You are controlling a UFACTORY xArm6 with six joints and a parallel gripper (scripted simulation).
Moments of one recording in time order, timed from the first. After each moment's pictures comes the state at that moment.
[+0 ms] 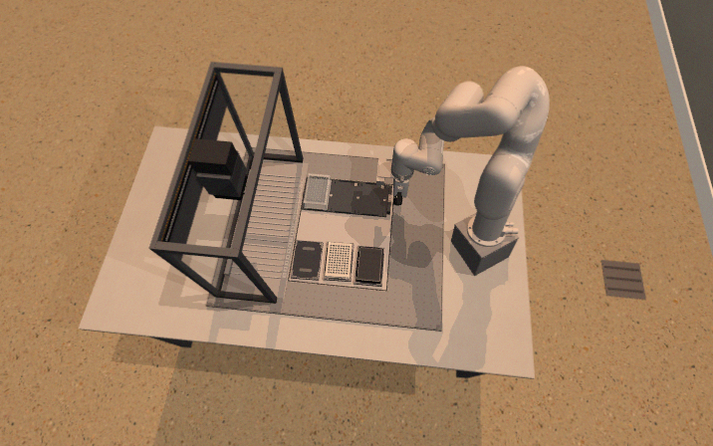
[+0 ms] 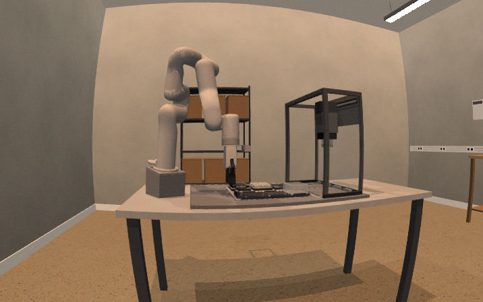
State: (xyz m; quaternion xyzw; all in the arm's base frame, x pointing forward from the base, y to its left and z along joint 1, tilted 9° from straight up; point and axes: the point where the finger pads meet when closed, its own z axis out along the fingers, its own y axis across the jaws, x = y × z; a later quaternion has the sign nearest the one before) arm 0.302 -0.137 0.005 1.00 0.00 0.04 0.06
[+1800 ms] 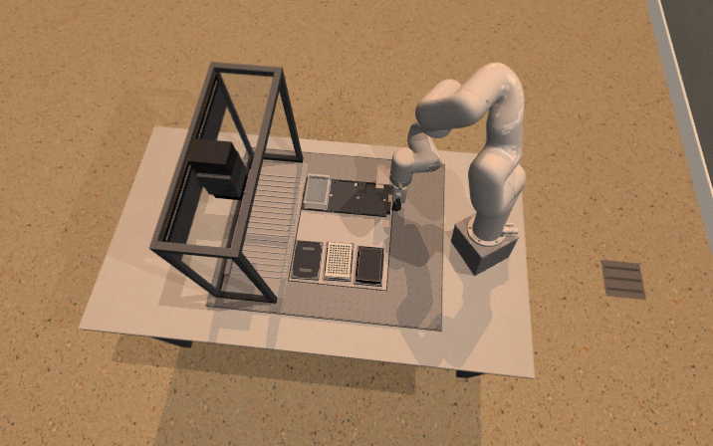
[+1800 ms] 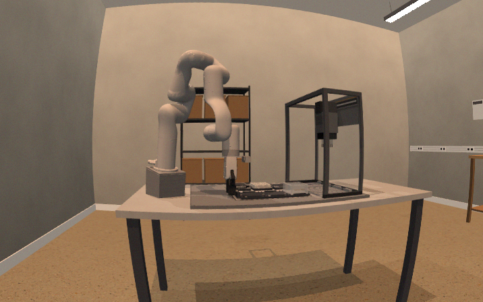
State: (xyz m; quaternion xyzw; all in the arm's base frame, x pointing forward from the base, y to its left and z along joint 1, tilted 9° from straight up) arm 0.307 -0.144 -0.040 1.00 0.00 0.04 0.06
